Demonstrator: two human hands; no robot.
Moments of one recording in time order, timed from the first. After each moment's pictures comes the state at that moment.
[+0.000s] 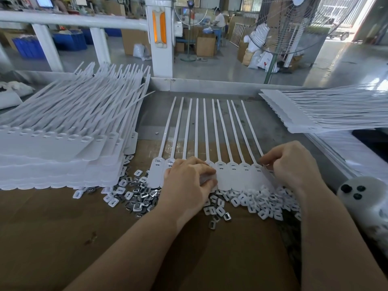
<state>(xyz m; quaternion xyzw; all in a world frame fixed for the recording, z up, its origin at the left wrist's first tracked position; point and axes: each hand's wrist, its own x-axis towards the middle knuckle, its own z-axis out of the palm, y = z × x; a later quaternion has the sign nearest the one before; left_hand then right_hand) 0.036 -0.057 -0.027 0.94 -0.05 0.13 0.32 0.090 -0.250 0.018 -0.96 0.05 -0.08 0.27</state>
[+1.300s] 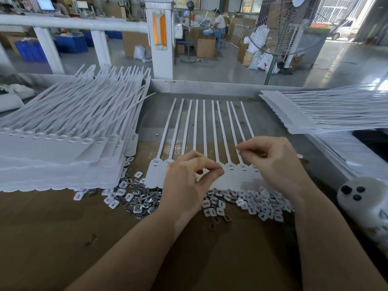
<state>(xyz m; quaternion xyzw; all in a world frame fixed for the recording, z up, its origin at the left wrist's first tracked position) 0.030 -0.063 -0.014 0.85 -0.08 0.22 0.47 0.081 -0.232 0.020 -0.88 -0.17 -0.10 0.44</state>
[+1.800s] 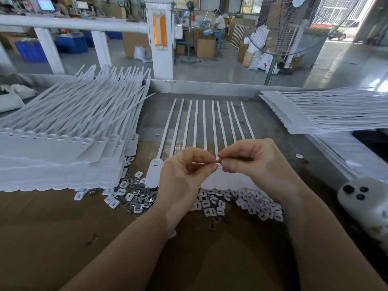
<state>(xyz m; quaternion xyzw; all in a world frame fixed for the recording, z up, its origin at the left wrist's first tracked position) 0.026 -0.060 -0.007 0.72 -0.06 0.18 0.67 0.074 -0.218 0.021 -0.76 -0.27 0.04 0.59</state>
